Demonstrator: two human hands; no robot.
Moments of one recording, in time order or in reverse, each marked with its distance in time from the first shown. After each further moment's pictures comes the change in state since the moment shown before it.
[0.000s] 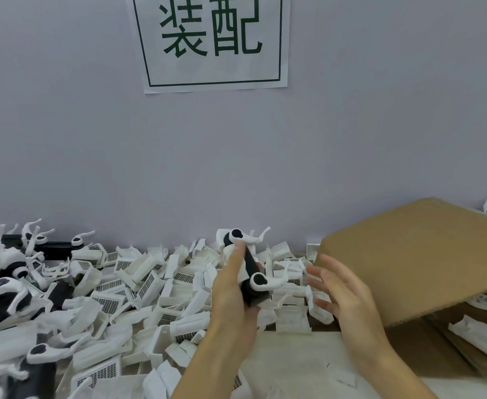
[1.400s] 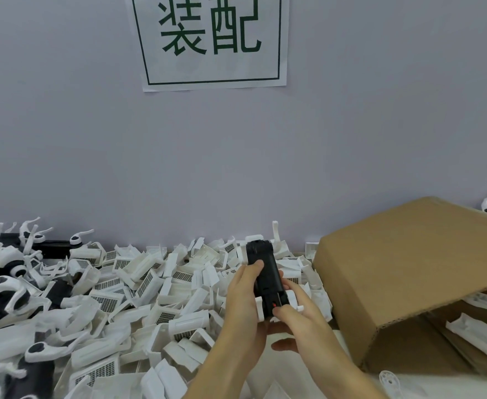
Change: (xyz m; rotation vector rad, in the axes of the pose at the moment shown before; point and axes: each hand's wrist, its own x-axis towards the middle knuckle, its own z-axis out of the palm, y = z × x) left_hand -0.011 -0.014 0.005 0.115 -0.026 -0.102; right_hand -0.013 0.028 0.039 -0.099 -0.320 0.185
